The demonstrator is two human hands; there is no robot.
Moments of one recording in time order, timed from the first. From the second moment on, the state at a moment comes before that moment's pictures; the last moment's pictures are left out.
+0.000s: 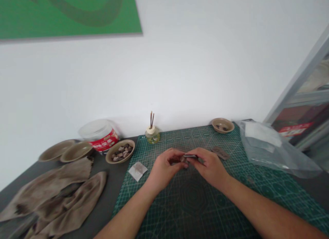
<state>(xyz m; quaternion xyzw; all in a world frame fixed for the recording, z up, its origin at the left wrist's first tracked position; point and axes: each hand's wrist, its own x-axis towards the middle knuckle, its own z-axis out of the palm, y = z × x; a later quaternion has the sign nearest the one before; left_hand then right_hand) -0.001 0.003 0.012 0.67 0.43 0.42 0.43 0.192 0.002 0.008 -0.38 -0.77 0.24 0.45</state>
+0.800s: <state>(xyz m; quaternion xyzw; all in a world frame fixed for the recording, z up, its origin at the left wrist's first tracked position) -0.007 -0.004 0.029 0.76 0.44 0.41 0.25 0.195 -0.001 0.008 -0.35 -0.82 0.14 0.44</state>
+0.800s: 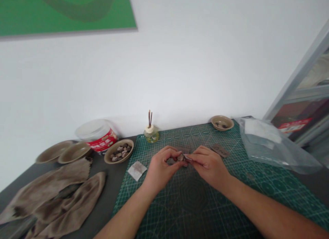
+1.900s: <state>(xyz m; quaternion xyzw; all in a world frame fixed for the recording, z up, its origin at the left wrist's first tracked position) -0.004 -0.006 0.022 0.77 0.42 0.42 0.23 0.193 -0.002 0.013 -0.30 -0.83 0.09 0.46</state>
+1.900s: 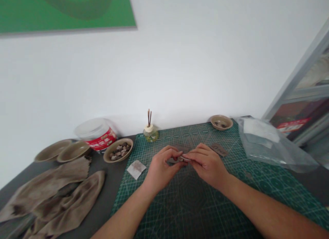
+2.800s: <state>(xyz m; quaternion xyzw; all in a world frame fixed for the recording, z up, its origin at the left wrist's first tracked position) -0.008 -0.001 0.019 0.77 0.39 0.41 0.30 0.198 0.000 0.017 -0.29 -0.85 0.14 0.43</state>
